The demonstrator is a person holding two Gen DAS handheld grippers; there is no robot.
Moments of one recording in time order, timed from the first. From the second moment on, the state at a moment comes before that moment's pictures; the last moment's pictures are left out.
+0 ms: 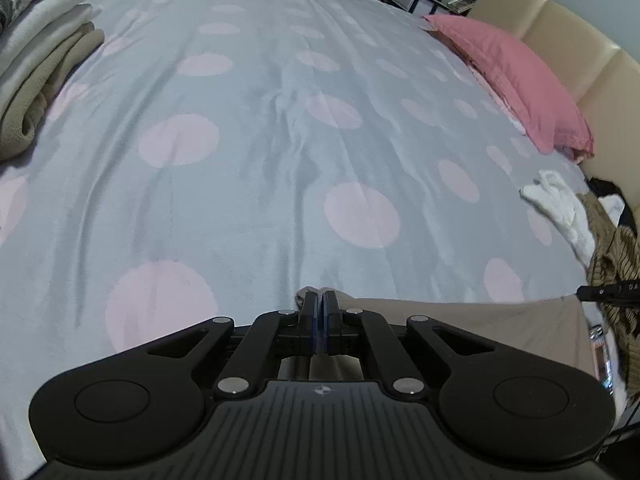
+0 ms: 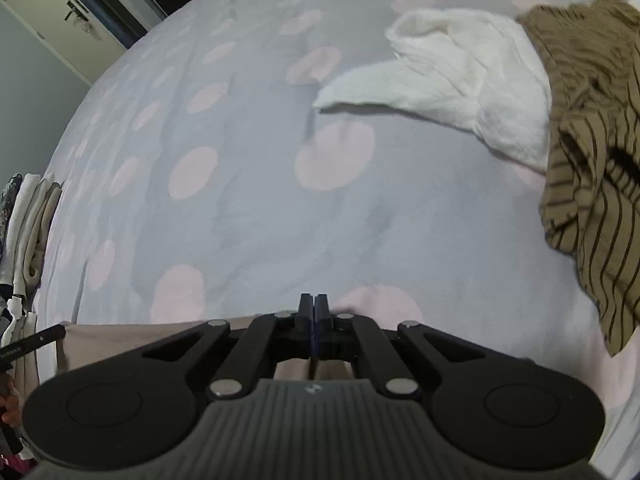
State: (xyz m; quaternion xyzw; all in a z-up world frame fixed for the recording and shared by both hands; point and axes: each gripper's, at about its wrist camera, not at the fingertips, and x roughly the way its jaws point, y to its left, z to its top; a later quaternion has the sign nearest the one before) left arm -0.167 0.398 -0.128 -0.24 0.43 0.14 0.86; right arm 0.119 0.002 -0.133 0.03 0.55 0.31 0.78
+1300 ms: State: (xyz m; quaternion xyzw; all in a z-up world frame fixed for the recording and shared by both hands) left arm -0.257 0.333 -0.082 -0.20 0.41 0.12 0.88; right arm 0.031 -0.047 -0.137 -0.05 0.60 0.39 0.70
